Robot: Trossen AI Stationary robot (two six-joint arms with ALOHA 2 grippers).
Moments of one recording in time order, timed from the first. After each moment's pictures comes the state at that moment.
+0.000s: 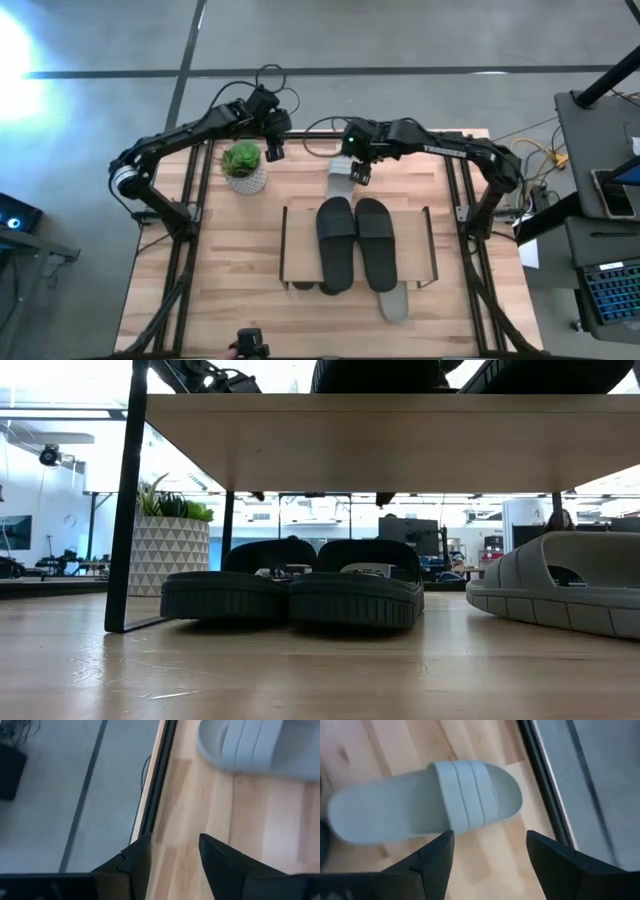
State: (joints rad) left arm 0.67 1.51 1.32 -0.64 -0.03 0.56; right arm -0.37 1.74 1.53 -0.94 0.23 -0.12
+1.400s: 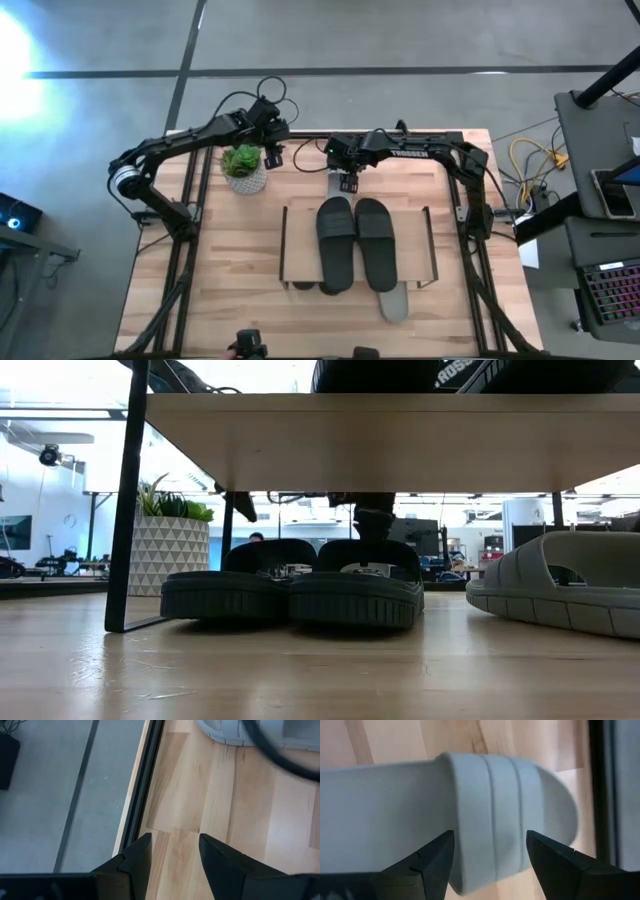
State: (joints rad) left arm 0.67 1.50 1.17 -0.54 -0.06 0.56; right arm -0.39 2.00 1.53 -0.79 0.18 -0.27
